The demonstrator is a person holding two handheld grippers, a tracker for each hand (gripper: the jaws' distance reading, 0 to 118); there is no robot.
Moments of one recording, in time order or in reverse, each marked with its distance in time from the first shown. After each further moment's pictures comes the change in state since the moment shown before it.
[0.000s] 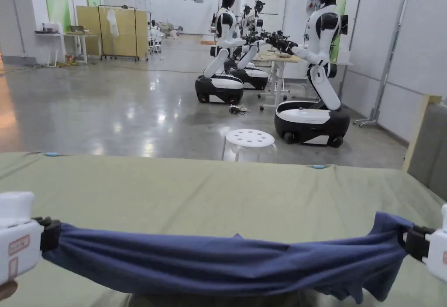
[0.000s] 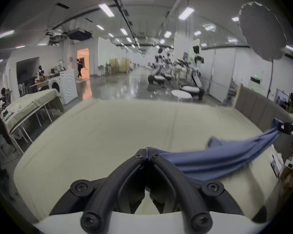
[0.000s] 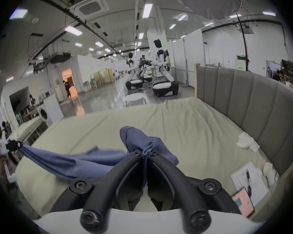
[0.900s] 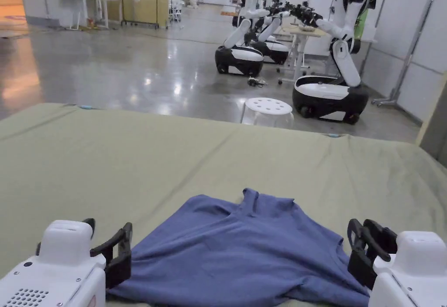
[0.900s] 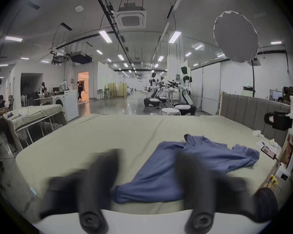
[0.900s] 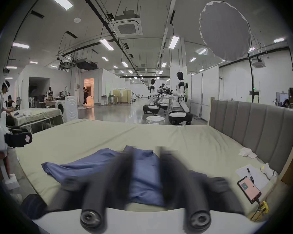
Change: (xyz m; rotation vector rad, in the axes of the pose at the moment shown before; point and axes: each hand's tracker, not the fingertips) left arm 0.062 -0.150 0.142 0.296 0.004 -0.019; right arm -0.144 -0.129 0.146 0.329 0.081 0.189
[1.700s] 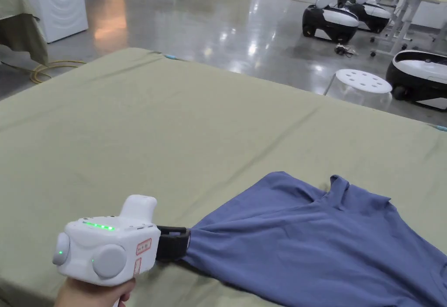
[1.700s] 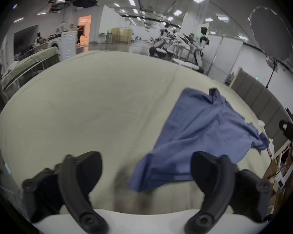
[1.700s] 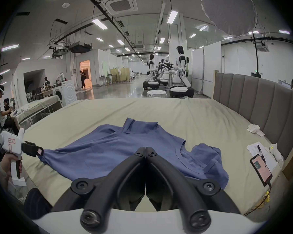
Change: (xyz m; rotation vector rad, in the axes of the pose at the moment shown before) left arm -0.098 -0.096 -0.134 -0.548 -0.050 0.171; right arm -0.008 -0.040 -0.060 -0.254 0.030 -0.055
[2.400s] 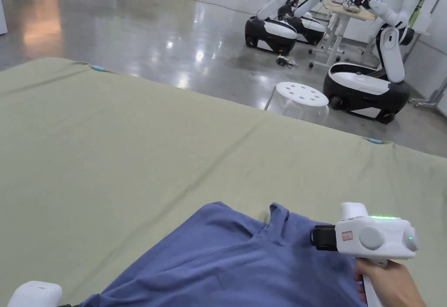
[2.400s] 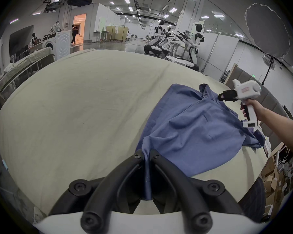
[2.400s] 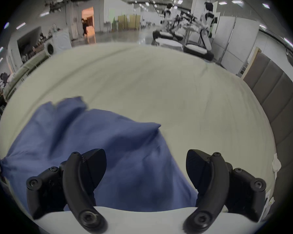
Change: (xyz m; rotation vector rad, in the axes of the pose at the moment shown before) left arm 0.045 0.017 0.024 0.016 -0.021 0.006; right arm 0.045 0.063 -0.381 -0.558 0.008 0.183
